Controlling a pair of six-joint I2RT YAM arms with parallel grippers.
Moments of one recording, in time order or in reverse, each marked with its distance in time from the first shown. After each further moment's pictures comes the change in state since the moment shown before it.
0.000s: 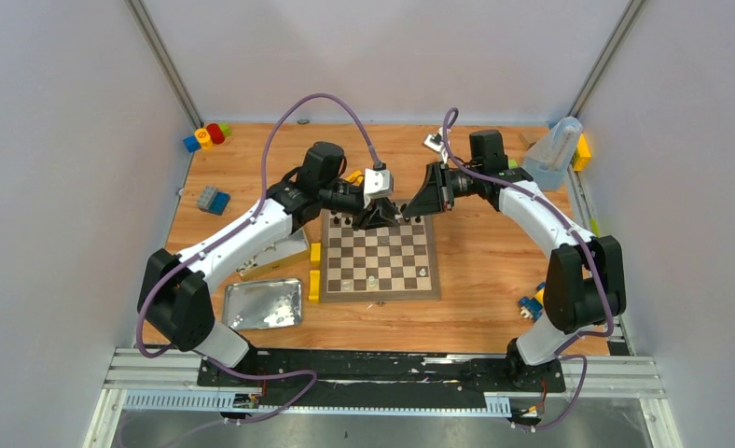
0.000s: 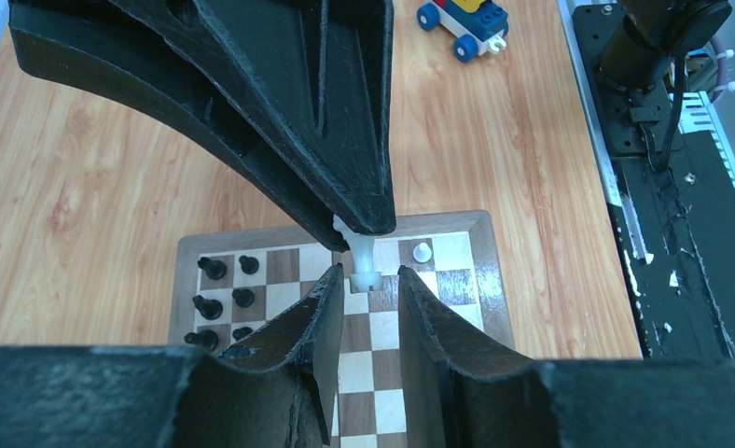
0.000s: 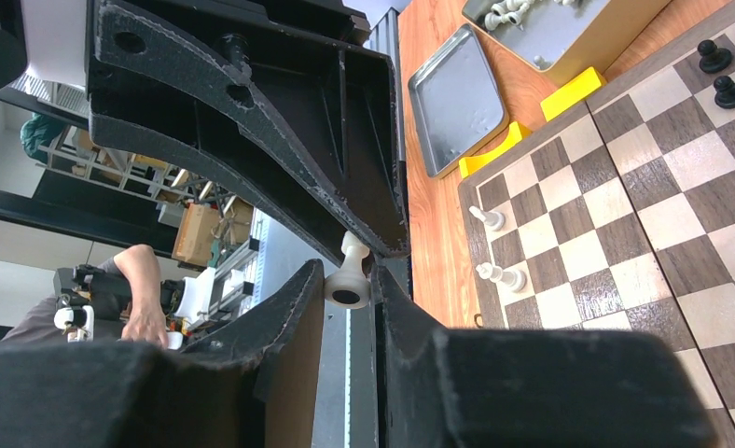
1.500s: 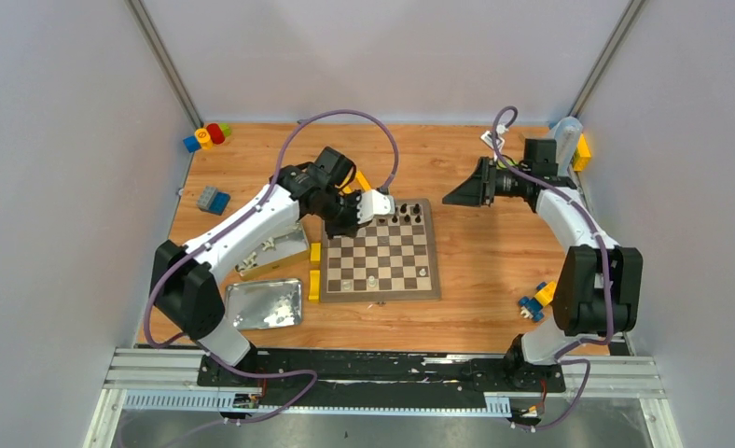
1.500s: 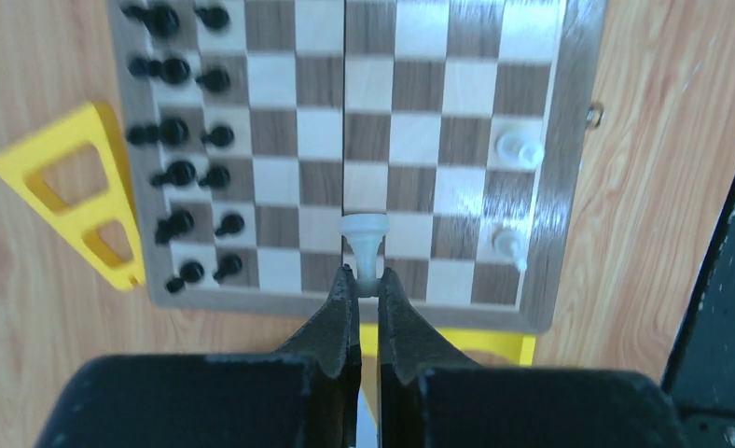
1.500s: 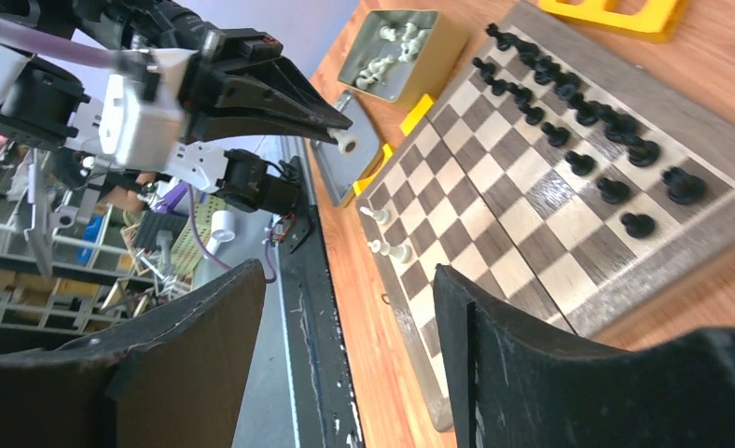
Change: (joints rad) left arm -0.011 0.057 0.162 -0.620 -0.462 0.293; right arm -0.266 -0.035 -0.077 -0.016 0.041 -0.081
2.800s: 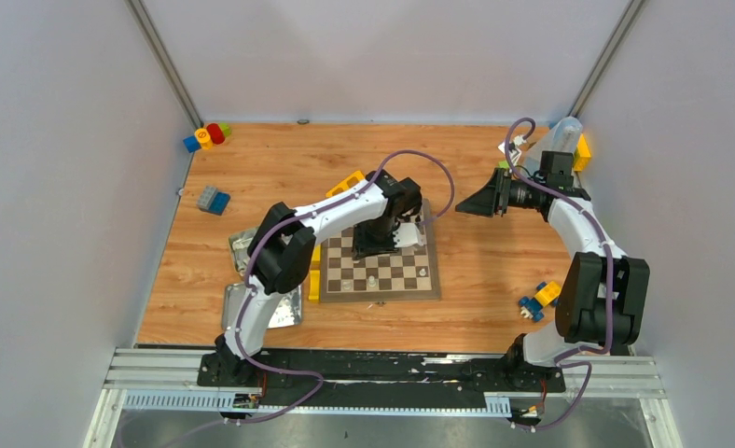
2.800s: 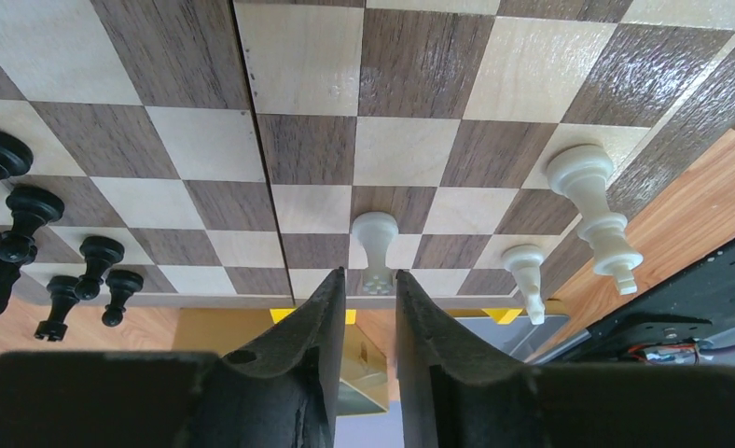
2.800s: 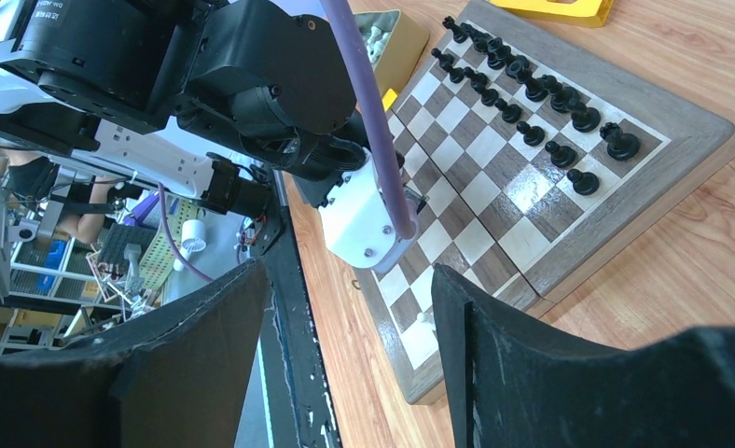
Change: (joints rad) left arm -0.213 0.614 0.462 -0.482 -0.482 -0.193; right arm -0.129 -0.064 -0.100 -0.056 -0.002 -0.143
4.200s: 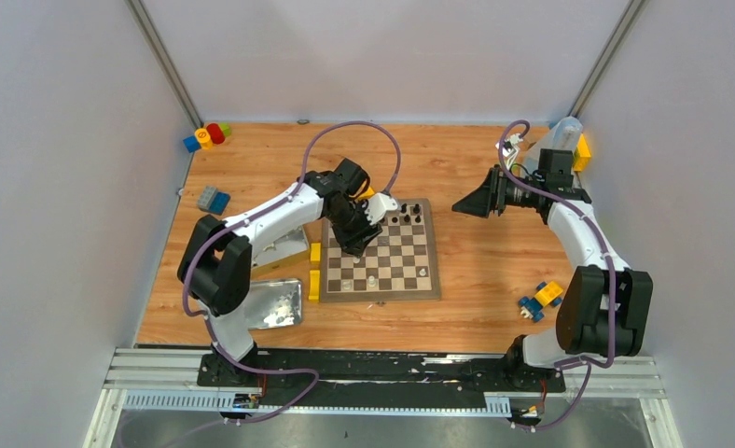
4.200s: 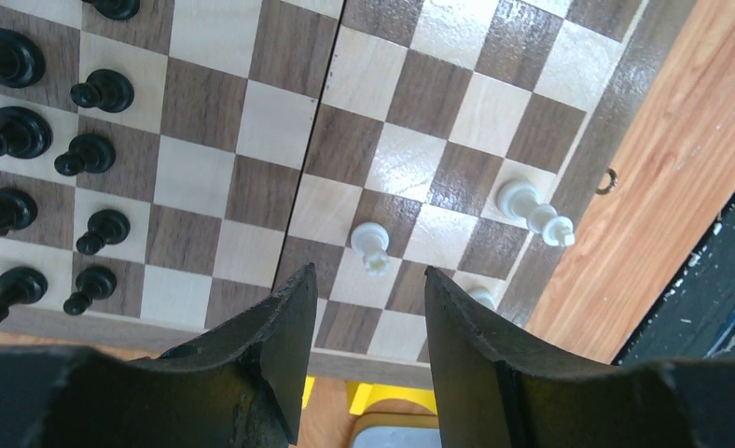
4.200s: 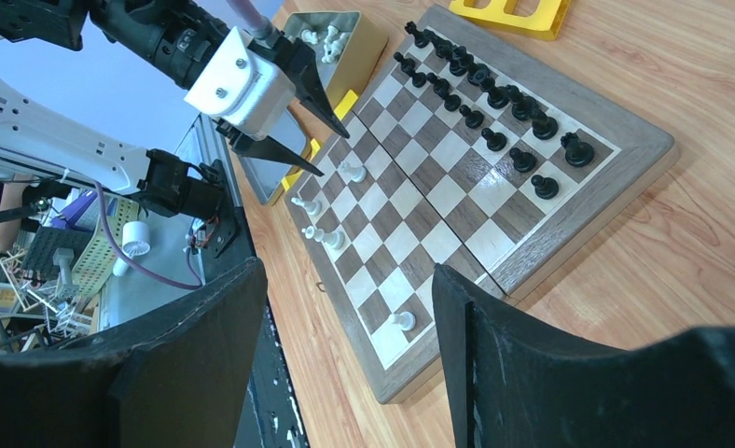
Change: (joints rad) left arm 0.212 -0.416 -0.476 0.504 0.406 -0.105; right arm 0.034 -0.067 0.002 -0.011 0.120 -0.034
